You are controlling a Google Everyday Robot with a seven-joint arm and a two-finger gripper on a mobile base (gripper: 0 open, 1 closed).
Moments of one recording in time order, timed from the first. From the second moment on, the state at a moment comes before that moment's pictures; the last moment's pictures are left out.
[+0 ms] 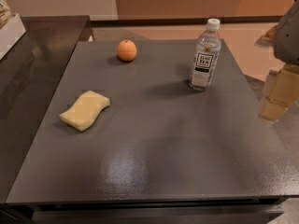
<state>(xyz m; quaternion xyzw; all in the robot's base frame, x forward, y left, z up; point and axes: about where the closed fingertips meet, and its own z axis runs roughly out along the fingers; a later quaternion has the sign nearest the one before) 0.438 -0.217 0.976 -0.60 0.78 -0.03 0.16</state>
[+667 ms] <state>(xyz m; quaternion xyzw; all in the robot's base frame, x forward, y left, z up) 0.453 -0.218 0.973 -0.59 0.79 -0.01 0.18</state>
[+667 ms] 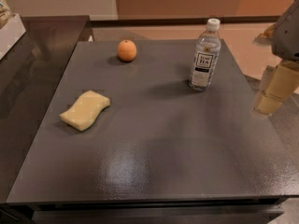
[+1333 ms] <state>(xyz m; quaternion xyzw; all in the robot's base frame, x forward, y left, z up) 0.519 -0.230 0.958 -0.54 0.80 0.04 0.26</state>
